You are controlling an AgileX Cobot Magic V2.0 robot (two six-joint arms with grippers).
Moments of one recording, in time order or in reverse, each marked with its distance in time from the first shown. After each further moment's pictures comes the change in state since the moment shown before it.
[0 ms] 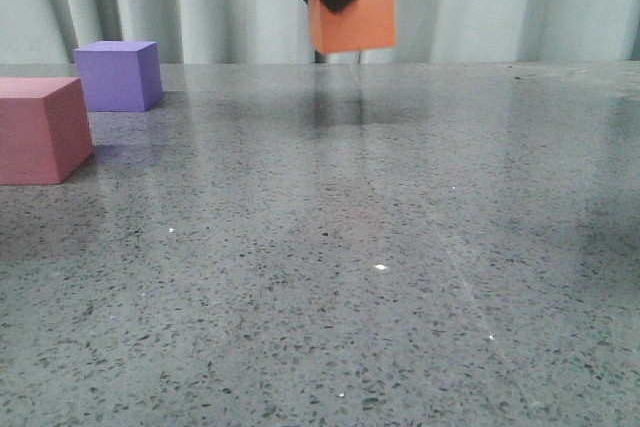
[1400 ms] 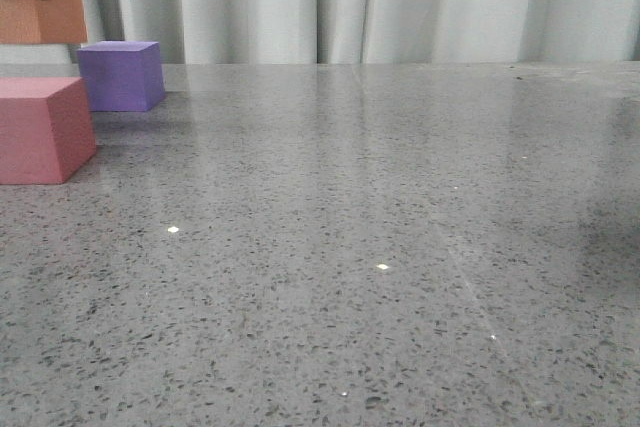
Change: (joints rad) left arm 0.169 -0.428 0.572 0.619 -0.010 -1.099; right arm 0.000 0.000 0.000 0.000 -0.005 0.001
